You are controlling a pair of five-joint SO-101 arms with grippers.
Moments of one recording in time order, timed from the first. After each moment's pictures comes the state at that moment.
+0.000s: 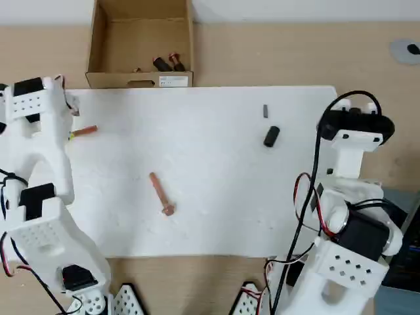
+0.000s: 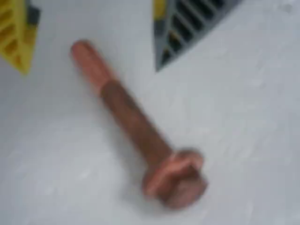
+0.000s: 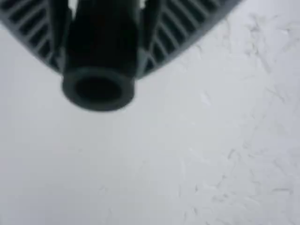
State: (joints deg) left arm -20.7 21.7 -11.2 72.1 55.3; right arm 21.1 -61.8 38.9 85.7 4.8
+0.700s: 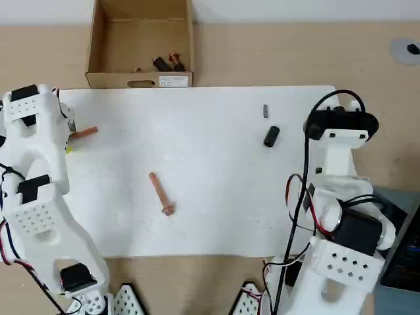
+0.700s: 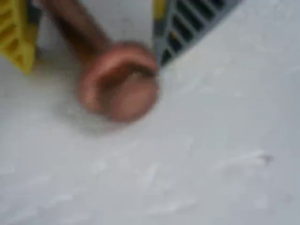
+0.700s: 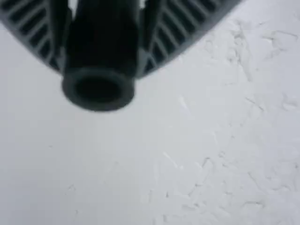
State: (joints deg) left arm -23.6 31.1 -13.3 72.5 55.4; right arm 16.6 -61.8 40.7 85.6 4.8
